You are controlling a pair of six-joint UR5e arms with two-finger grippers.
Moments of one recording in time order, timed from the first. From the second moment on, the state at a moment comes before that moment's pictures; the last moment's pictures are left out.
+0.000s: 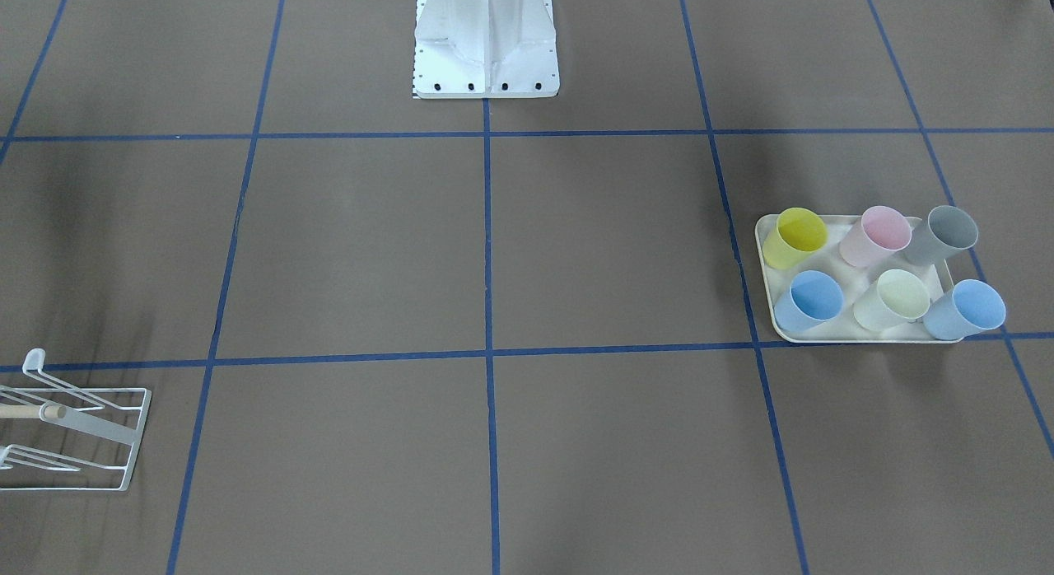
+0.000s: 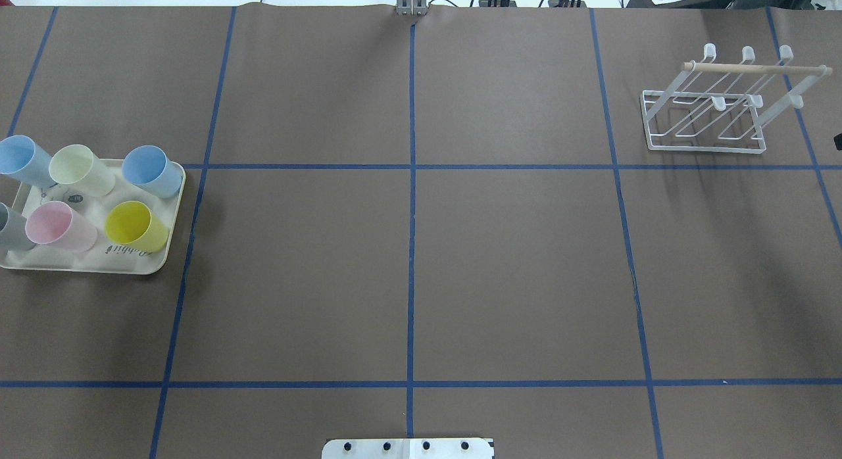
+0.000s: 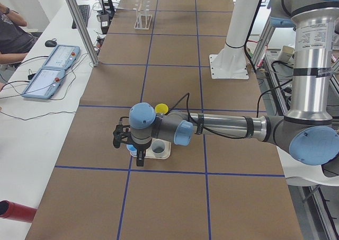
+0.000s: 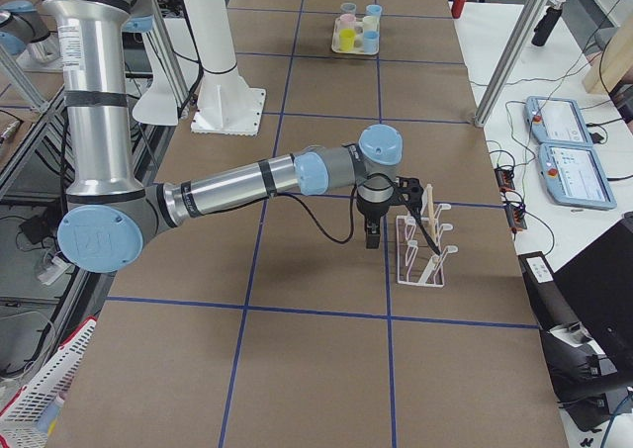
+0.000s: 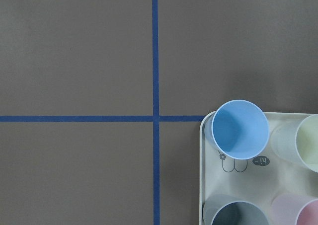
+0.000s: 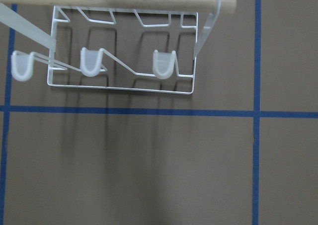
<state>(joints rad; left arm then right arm) -1.55 -1.55 -1.65 -1.72 -2.40 -0.20 1.39 -1.54 1.83 -1.62 2.32 0.30</state>
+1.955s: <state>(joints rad) -1.35 -1.77 -1.31 -1.85 -2.40 -0.33 1.35 -1.58 1.70 -1.41 2.52 0.31</state>
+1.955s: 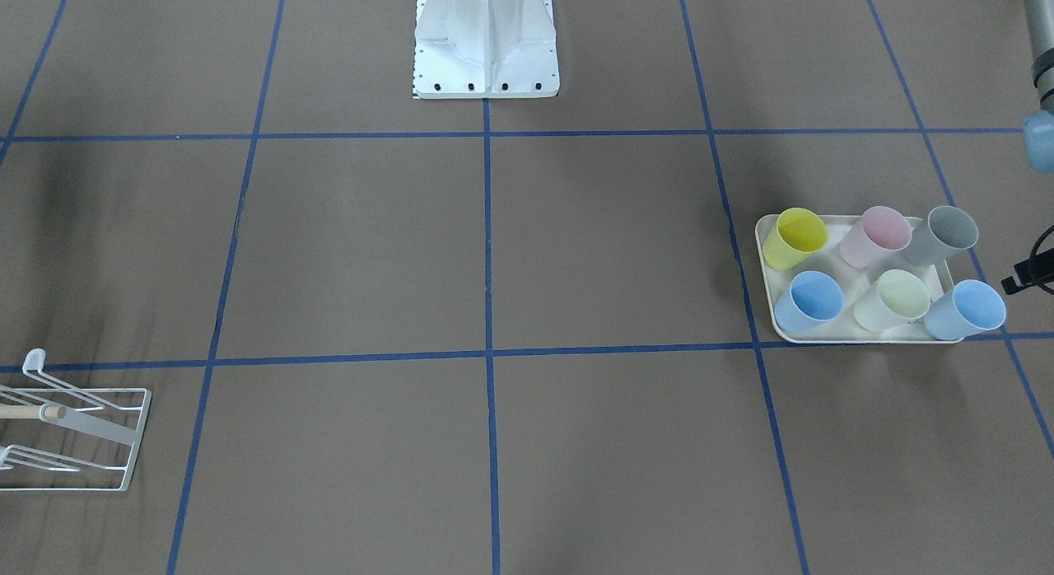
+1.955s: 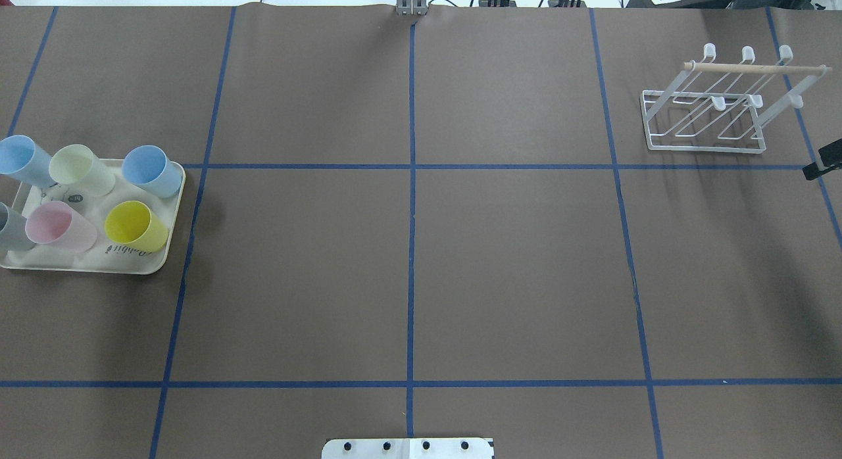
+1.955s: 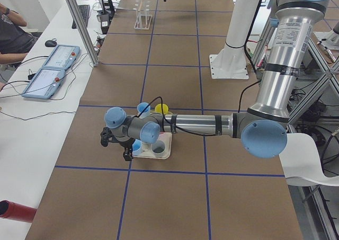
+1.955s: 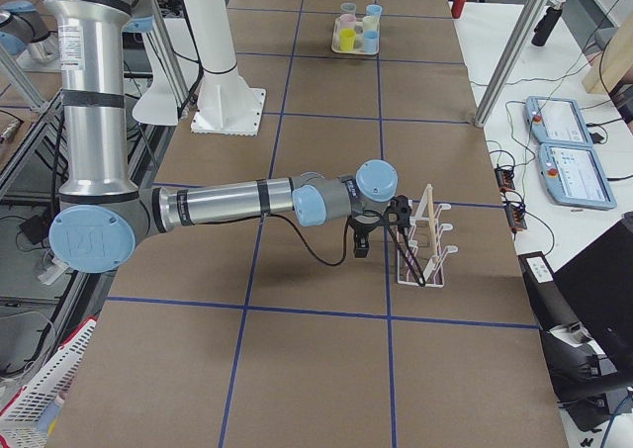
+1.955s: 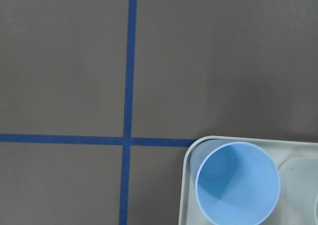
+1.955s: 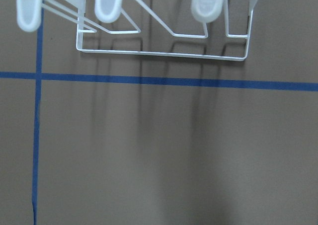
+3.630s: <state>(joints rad) -1.31 -1.79 -1.24 -1.96 -2.43 -0.34 1.29 -1.56 1.67 -1.31 2.54 0.34</state>
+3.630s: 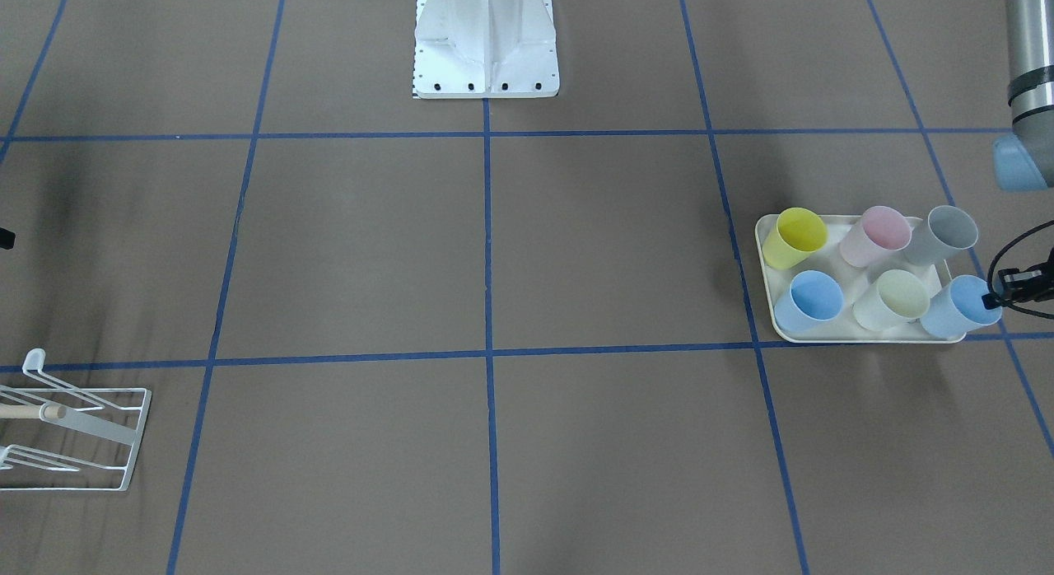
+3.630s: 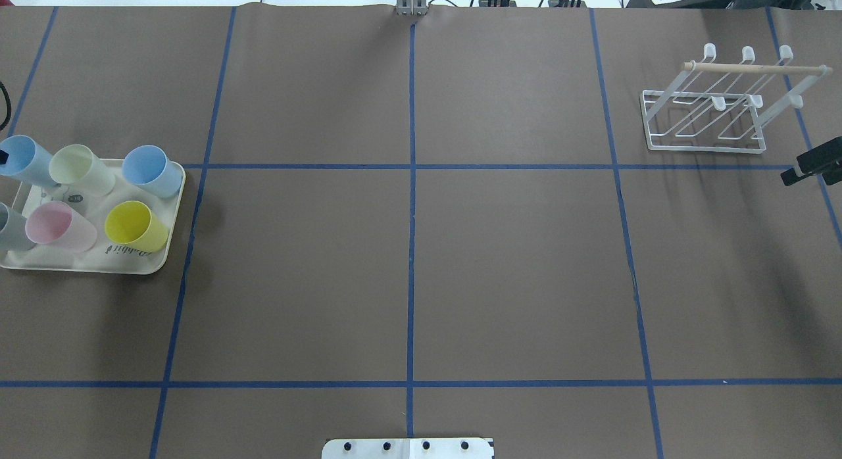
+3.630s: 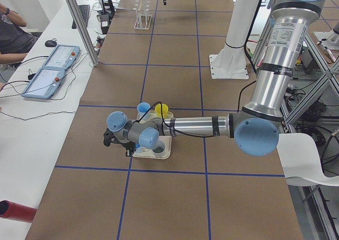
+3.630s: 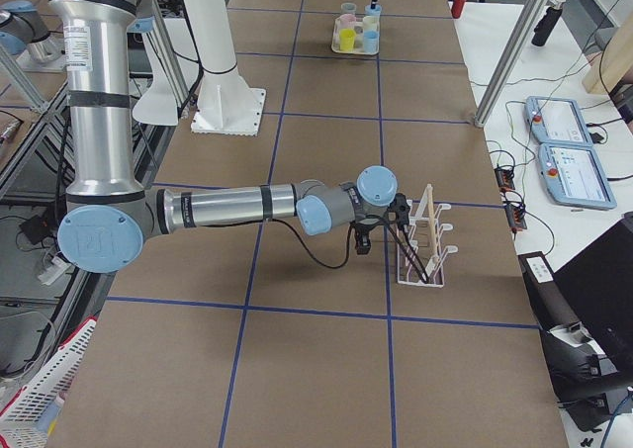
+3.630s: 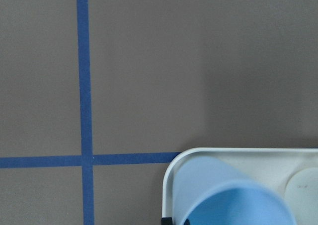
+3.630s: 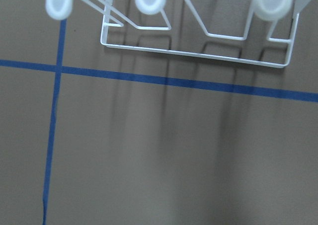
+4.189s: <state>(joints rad) -1.43 -1.80 -1.27 -1.92 -2.49 -0.34 1.16 -1.43 1.72 -1.31 2.53 0.54</state>
